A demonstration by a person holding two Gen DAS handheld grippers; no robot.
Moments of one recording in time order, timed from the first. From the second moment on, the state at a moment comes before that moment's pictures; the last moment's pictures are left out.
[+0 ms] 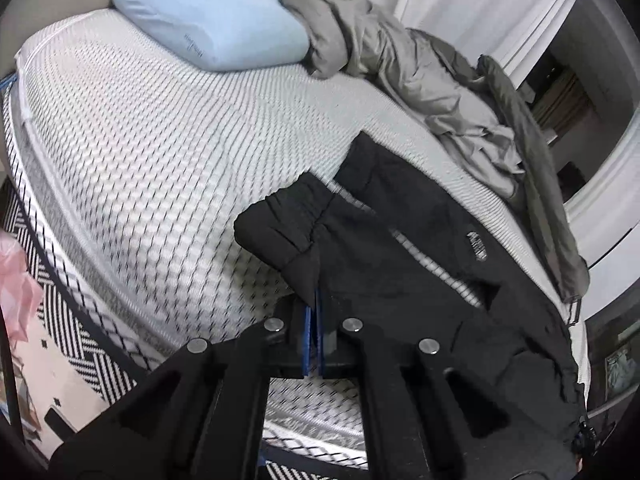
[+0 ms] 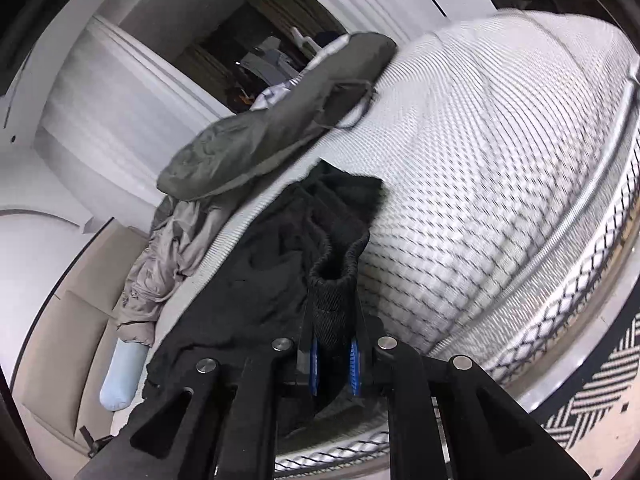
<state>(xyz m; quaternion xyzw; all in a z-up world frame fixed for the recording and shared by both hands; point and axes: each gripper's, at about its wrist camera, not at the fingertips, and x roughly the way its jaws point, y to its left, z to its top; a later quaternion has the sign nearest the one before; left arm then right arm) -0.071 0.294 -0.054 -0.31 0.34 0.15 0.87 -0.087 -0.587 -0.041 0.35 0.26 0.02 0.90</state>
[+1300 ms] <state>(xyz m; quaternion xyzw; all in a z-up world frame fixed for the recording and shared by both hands) 0.169 0.266 0.002 -0.20 0.38 0.11 0.90 0.143 -0.467 -0.008 0.13 0.37 -0.01 0.92</state>
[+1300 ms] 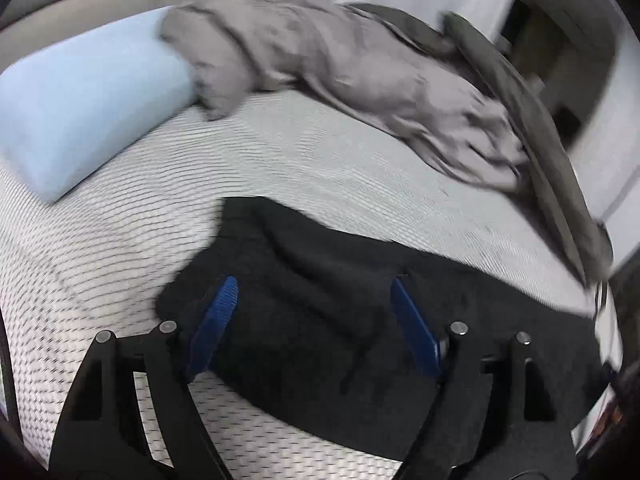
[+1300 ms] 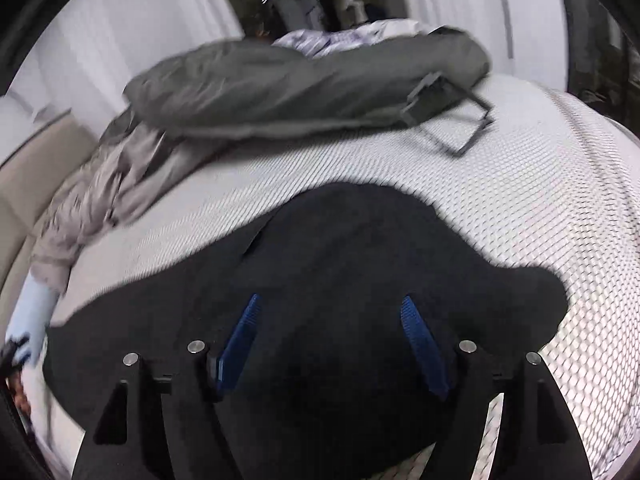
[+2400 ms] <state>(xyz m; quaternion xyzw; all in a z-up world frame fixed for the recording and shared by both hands) 0.297 0.186 -0.020 -0.10 0.46 0.11 0.88 0.153 -0.367 -0.022 0.19 0.37 0.13 0.90</state>
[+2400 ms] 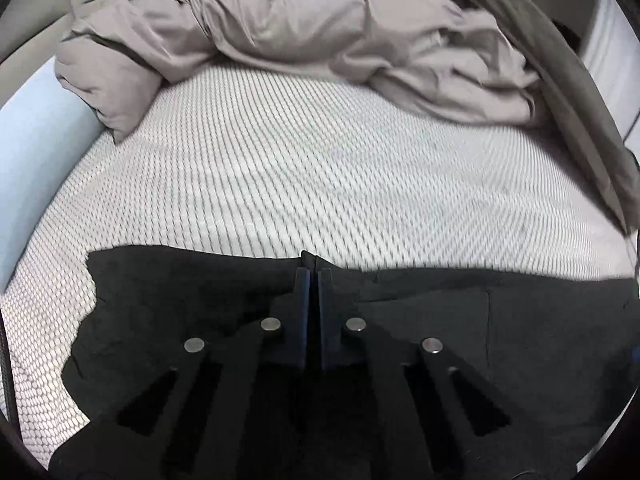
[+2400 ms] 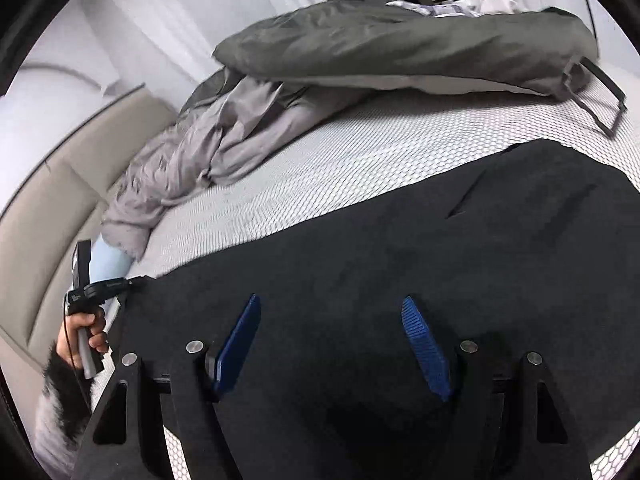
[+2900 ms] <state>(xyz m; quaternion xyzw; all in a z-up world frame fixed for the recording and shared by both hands) 0.136 0.248 -0.011 -0.20 0.43 0.12 0.87 0.111 -0.439 -0.009 0.22 0.35 0.09 0.90</state>
